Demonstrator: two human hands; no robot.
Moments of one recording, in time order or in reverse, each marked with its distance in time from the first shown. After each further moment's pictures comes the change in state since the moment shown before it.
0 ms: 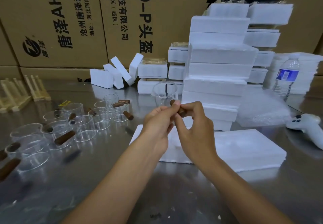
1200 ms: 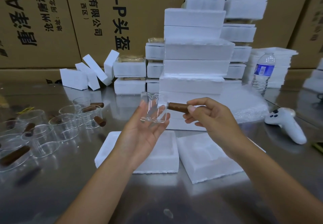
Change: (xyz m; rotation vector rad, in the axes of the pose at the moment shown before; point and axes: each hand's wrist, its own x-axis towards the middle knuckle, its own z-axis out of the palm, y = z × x) left_hand 0.023 -0.021 -0.003 -0.447 -0.359 -0.049; right_hand 0.038 0.040 -0.083 0.314 -0.193 0.378
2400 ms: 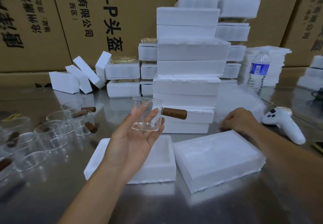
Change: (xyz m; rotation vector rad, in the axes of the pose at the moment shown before) left_hand 0.000 0.002 -0.003 -0.019 -0.095 0.016; right_hand 0.081 0.089 -0.109 -0.913 0.165 0.512
